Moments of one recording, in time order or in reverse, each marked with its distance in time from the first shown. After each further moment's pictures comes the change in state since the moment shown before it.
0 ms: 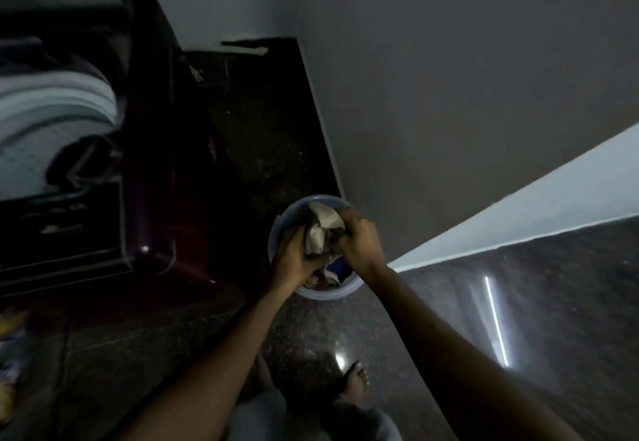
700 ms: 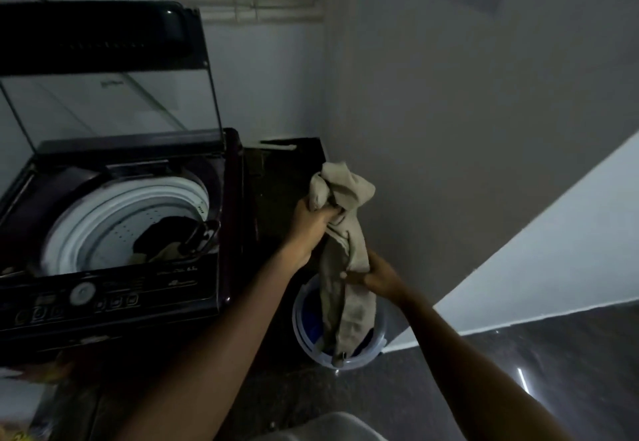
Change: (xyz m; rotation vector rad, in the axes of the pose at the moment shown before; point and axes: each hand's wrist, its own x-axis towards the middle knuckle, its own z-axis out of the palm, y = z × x) left_hand -0.056 0.209 -0.178 -0.752 0.147 0.149; right_hand 0.001 -0.120 -0.090 0.067 -0.288 0.101
